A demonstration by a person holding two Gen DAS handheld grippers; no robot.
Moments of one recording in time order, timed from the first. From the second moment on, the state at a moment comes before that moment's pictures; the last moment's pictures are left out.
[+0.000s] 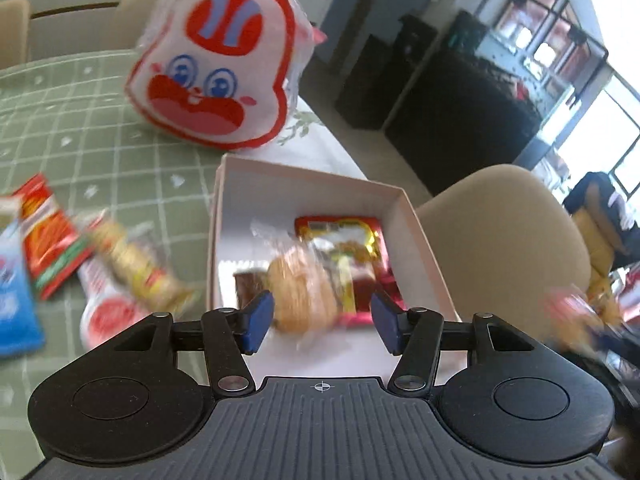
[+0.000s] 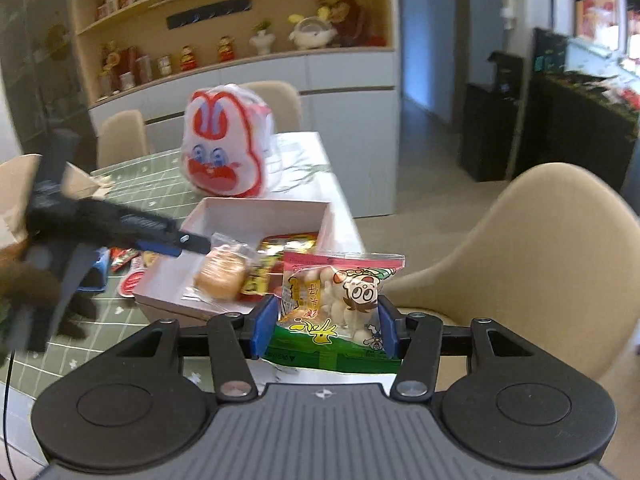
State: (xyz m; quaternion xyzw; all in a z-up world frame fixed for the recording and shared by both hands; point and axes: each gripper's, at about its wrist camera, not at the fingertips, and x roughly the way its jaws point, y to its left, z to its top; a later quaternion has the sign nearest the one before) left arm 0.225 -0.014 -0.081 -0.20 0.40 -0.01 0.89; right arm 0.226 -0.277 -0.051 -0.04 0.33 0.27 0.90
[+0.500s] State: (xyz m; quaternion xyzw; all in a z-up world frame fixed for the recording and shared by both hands) left arm 0.055 0.031 -0.111 -0.31 0.42 0.16 0.84; right arm 0.308 -0.139 -0.103 -0.13 0.38 0.34 0.85
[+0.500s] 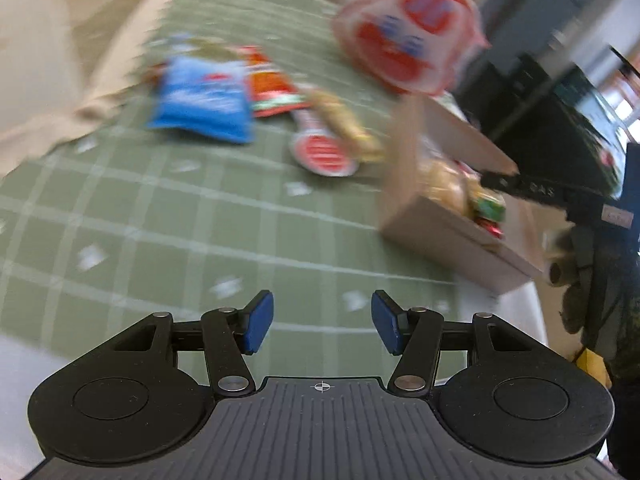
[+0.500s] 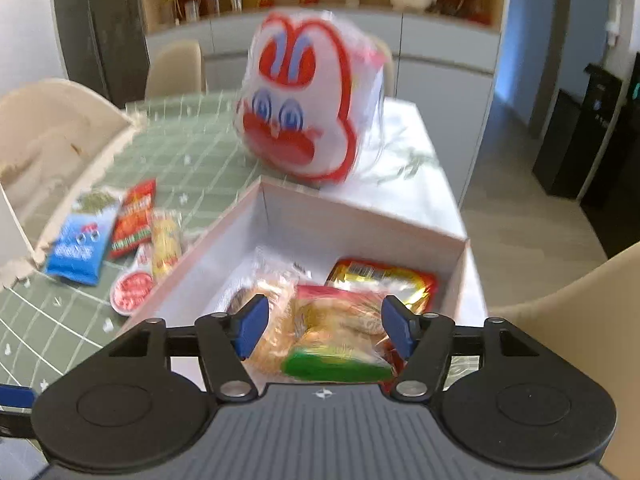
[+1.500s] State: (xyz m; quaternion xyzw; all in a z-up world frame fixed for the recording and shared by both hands) left arm -0.050 0.198 -0.111 -0.33 0.40 0.11 0.85; right arm 0.201 0.150 -0.154 -0.11 0.40 0.39 0.82
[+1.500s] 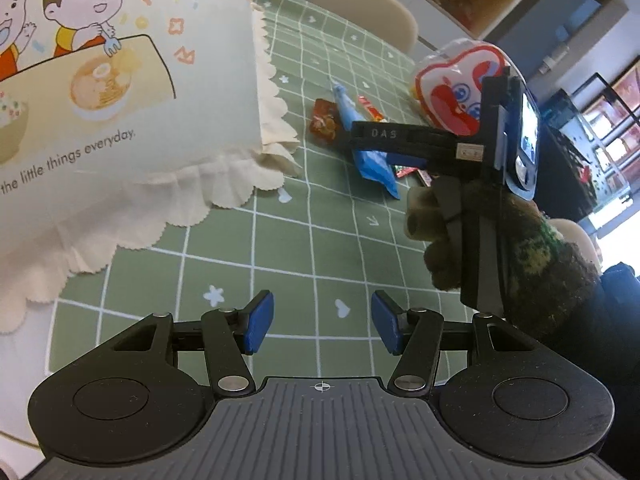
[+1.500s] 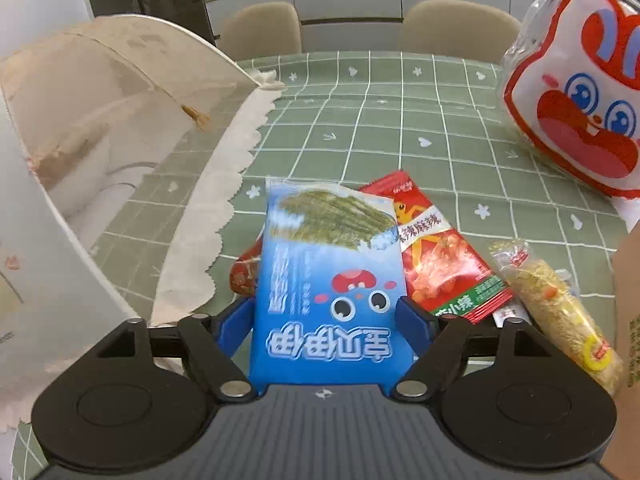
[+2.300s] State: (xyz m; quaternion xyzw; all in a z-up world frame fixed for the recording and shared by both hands) left arm 0.038 0.143 -0.108 -0.31 0.40 -0.04 0.86; right arm 0.105 -0.064 -0.134 -0.11 0.45 0.33 0.82
